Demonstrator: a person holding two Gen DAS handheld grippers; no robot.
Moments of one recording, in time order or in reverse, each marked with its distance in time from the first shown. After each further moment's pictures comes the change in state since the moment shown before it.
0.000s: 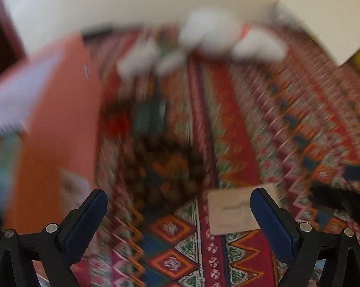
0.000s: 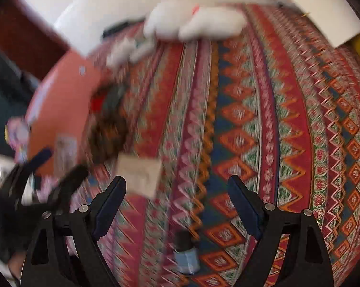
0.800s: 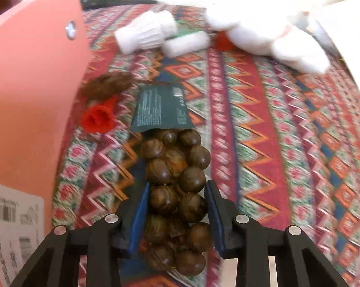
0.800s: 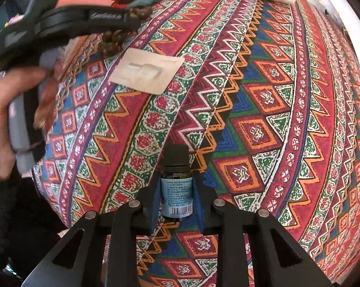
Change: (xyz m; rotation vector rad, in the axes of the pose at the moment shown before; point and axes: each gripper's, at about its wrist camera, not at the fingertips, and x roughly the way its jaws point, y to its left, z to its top) left arm 0.054 0.011 0.015 -0.146 -0.007 -0.138; right arm 0.017 0.023 -0.063 -0.276 0.196 -0.146
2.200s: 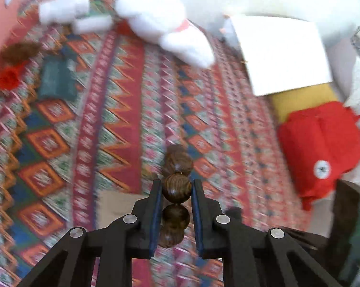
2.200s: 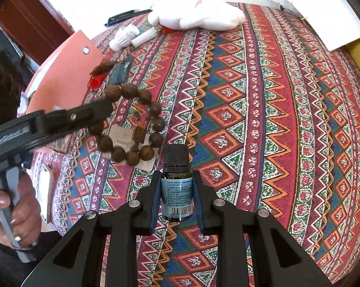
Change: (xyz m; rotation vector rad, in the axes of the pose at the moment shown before) left arm -0.048 -0.025 -0.017 -0.128 0.135 -0.576; right arm -0.062 -0.041 0.001 0.222 -0.230 0.024
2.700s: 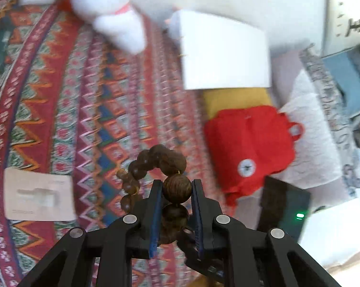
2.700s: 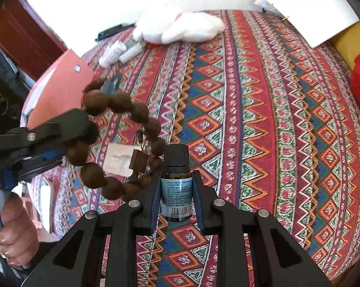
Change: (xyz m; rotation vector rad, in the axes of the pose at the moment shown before) left arm -0.008 -0.037 -0.002 -0.070 0.018 -0.365; right arm -0.024 -0.018 0.003 0.068 -0.076 -0.017
